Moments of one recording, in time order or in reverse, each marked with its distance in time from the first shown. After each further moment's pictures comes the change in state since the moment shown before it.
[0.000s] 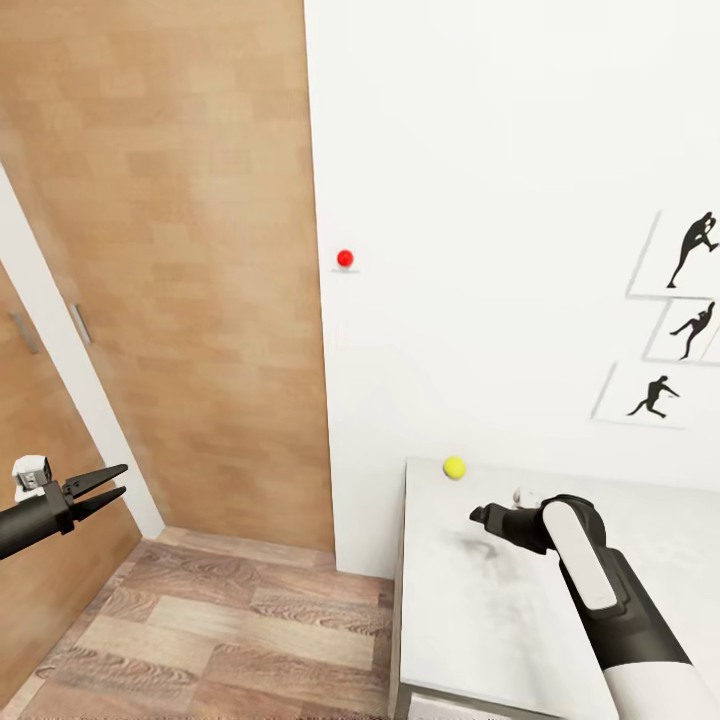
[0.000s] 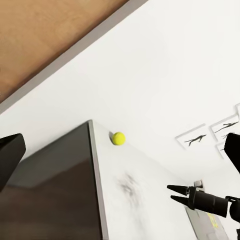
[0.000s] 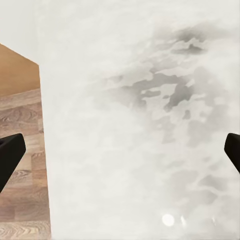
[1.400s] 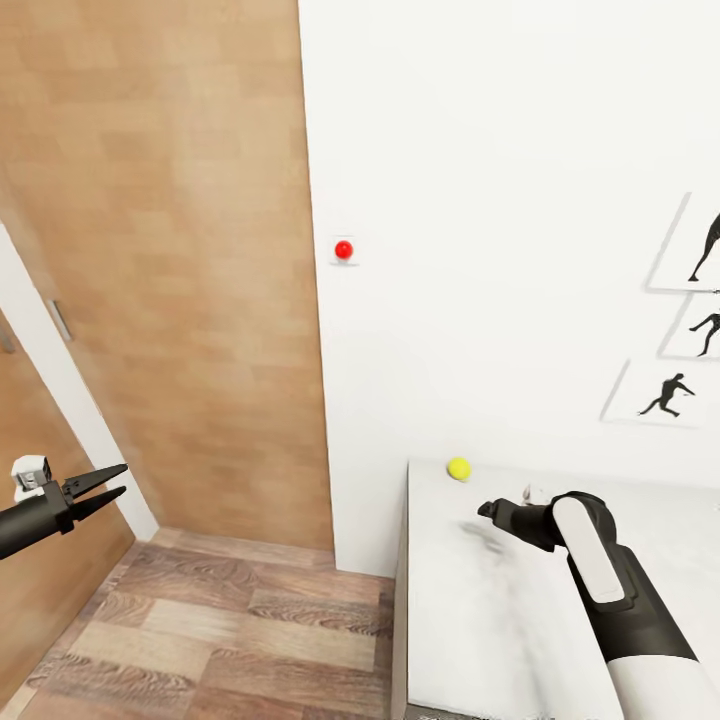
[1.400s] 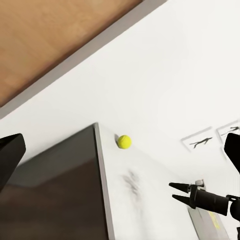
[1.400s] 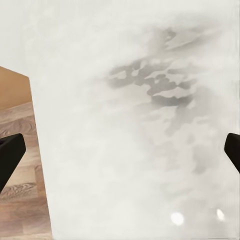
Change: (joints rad) left arm 0.000 0.000 0.001 0.000 0.000 0.000 -0.001; right arm -0.013 0.000 -0.058 0.010 0.002 0.001 0.001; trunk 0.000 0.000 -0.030
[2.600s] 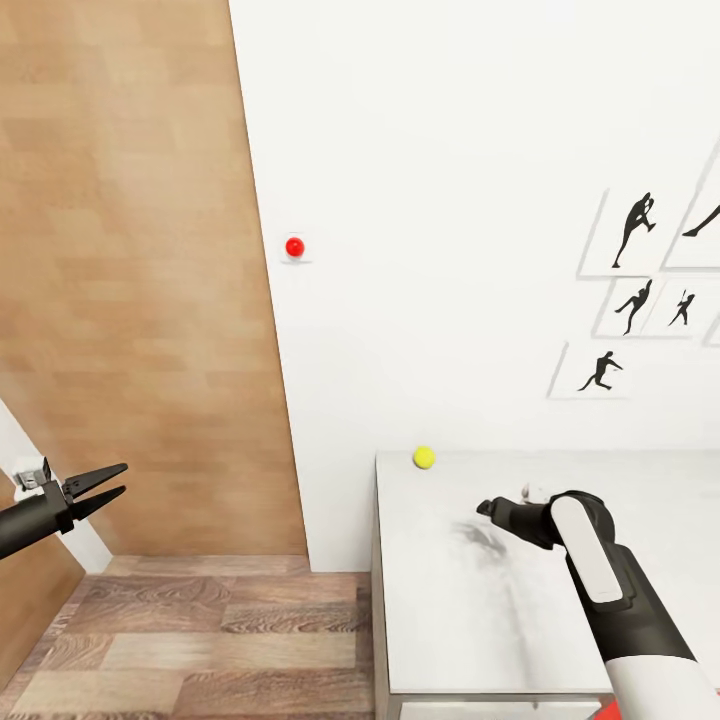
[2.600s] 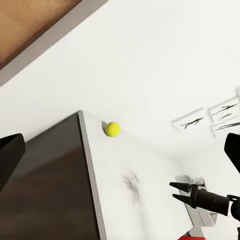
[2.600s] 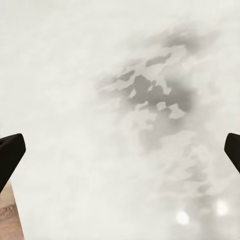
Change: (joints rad) left arm -0.001 0.000 0.000 0.000 0.000 0.000 0.000; right arm 0.000 0.006 0.003 -0.010 0.008 -0.003 0.000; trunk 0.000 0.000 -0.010
